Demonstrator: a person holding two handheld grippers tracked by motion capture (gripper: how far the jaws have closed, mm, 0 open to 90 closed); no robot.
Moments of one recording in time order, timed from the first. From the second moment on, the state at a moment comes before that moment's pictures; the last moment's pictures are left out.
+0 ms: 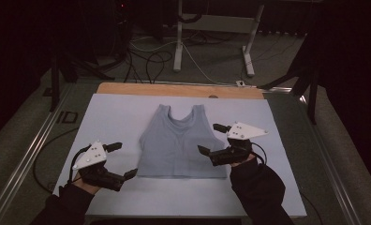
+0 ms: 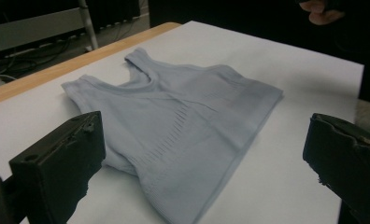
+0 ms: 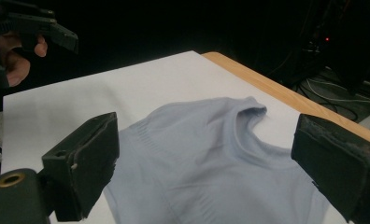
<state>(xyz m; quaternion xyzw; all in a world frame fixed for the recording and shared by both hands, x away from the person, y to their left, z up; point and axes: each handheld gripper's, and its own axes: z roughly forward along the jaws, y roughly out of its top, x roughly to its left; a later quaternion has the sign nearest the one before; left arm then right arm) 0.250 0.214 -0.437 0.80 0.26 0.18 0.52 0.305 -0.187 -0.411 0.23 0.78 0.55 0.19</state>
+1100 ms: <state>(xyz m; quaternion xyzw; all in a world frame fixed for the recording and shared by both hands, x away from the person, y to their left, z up) 0.291 0.183 -0.485 0.83 0.32 0.12 0.43 0.368 -0.097 -0.422 0.19 0.80 0.55 0.15</state>
